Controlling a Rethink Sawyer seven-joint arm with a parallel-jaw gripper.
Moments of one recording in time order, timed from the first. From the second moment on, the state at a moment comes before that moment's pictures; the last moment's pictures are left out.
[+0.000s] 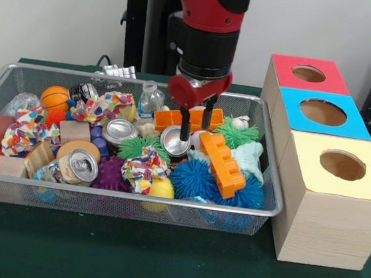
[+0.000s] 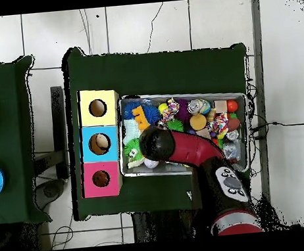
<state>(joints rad) -0.30 -0.58 0.03 1.77 0.03 0.34 0.55</state>
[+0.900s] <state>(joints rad) -0.41 -0.58 0.06 1.72 0.03 0.43 0.55</state>
